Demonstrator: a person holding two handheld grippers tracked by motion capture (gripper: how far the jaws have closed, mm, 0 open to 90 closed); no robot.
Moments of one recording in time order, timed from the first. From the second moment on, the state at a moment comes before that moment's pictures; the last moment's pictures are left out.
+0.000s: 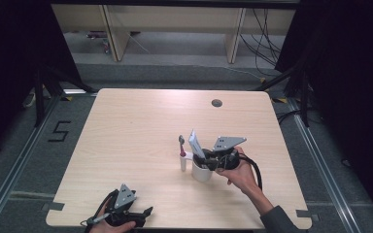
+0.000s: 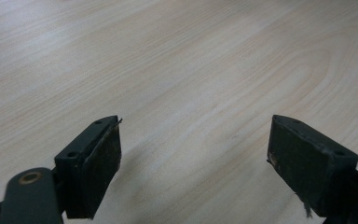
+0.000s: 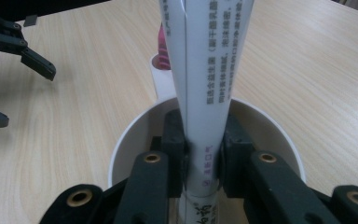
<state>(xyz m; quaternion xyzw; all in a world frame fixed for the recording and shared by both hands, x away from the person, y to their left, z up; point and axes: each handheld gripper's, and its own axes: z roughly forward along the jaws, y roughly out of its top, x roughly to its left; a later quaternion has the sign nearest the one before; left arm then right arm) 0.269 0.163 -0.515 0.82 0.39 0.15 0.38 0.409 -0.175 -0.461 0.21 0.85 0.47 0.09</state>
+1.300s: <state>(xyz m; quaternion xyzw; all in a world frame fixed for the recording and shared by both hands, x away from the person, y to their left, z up) 0.268 0.164 -0.515 0.82 0.39 0.15 0.38 0.393 -0.210 -0.434 0.24 0.82 0.51 0.09</state>
